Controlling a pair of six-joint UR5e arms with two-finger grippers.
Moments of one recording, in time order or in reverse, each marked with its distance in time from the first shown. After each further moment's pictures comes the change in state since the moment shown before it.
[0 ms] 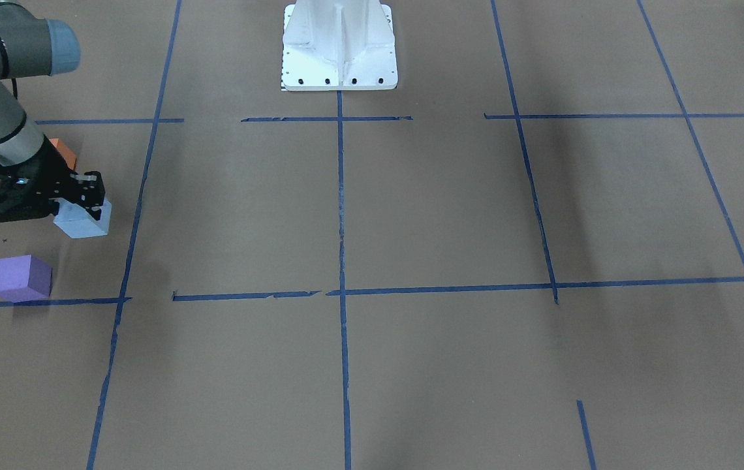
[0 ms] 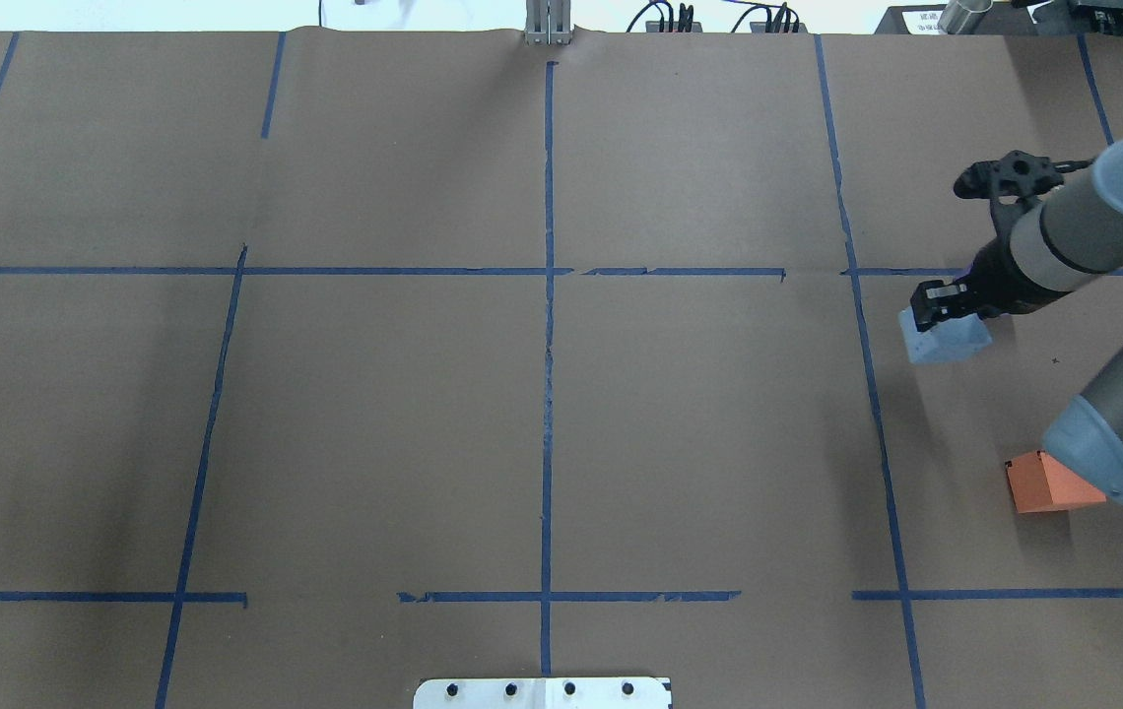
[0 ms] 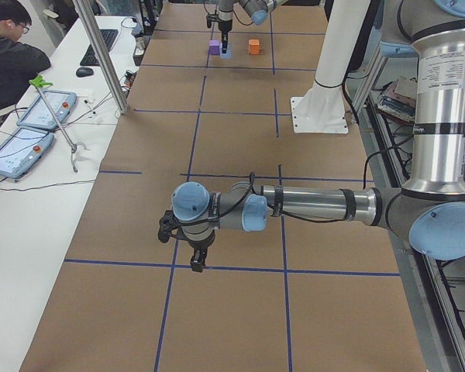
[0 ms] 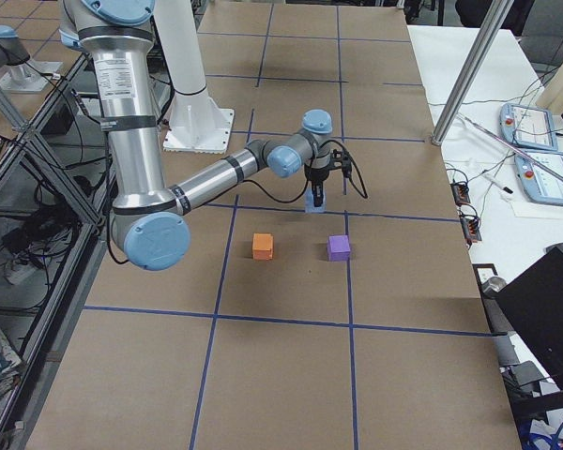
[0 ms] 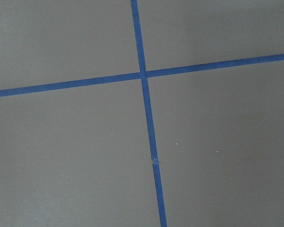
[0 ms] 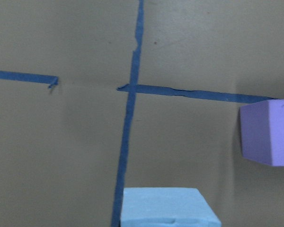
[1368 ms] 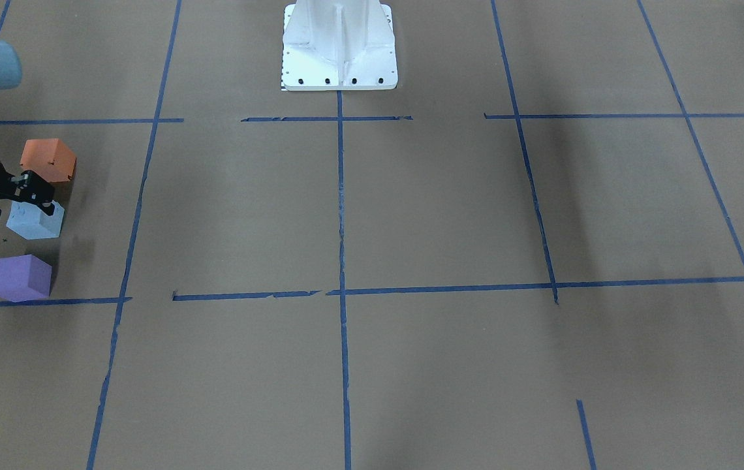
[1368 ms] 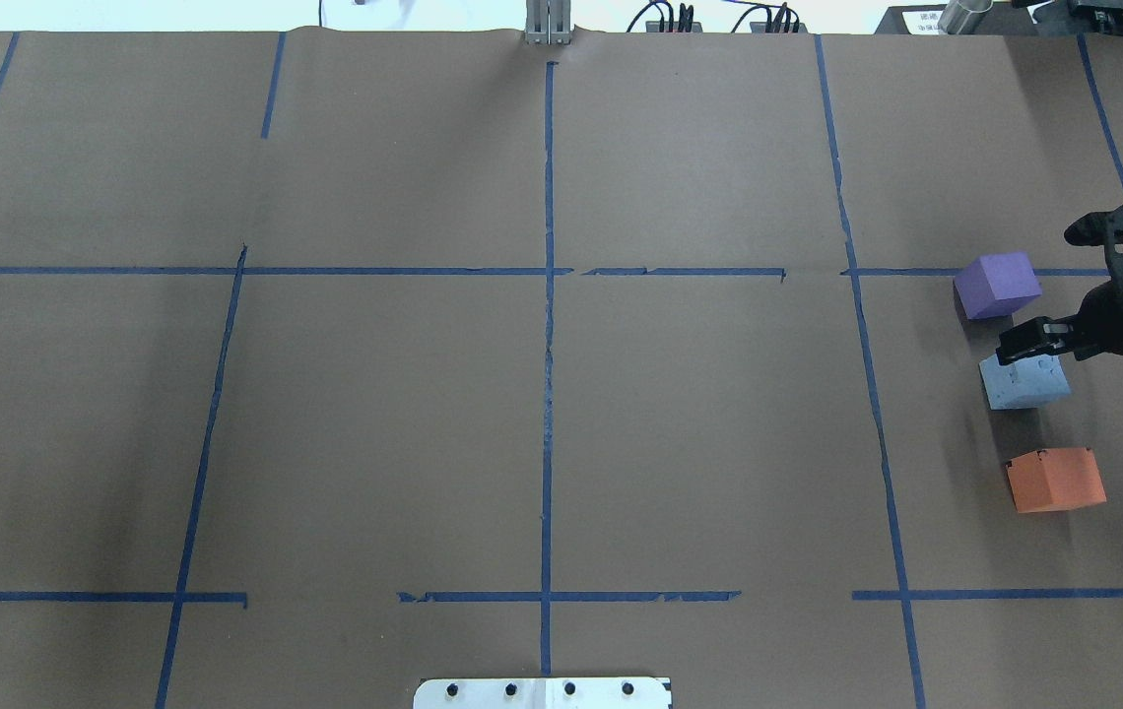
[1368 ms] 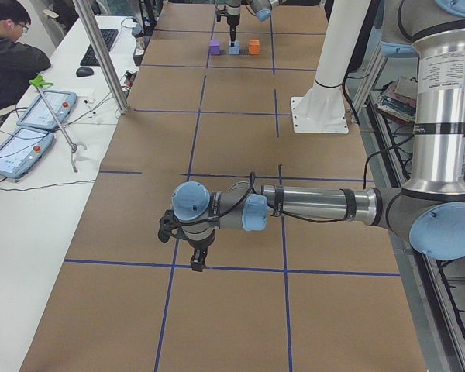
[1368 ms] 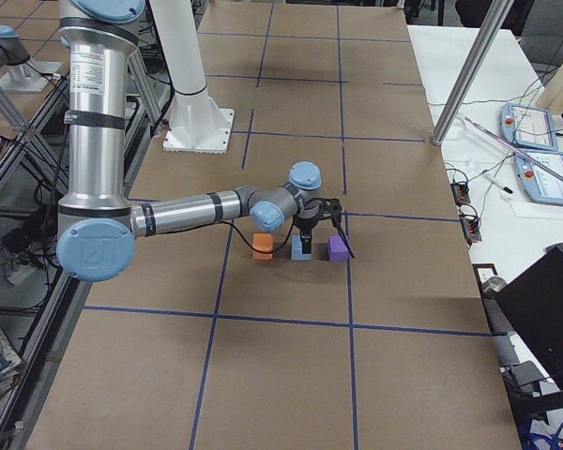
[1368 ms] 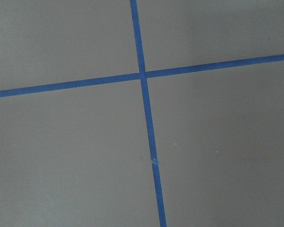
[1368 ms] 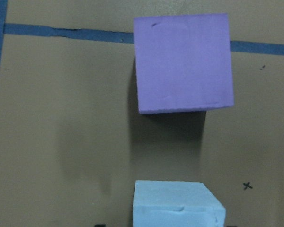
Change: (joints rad) left arm -0.001 0.000 -0.001 0.000 -0.002 0.001; right arm 0.096 -0.129 -0.127 0.216 0.090 -0.057
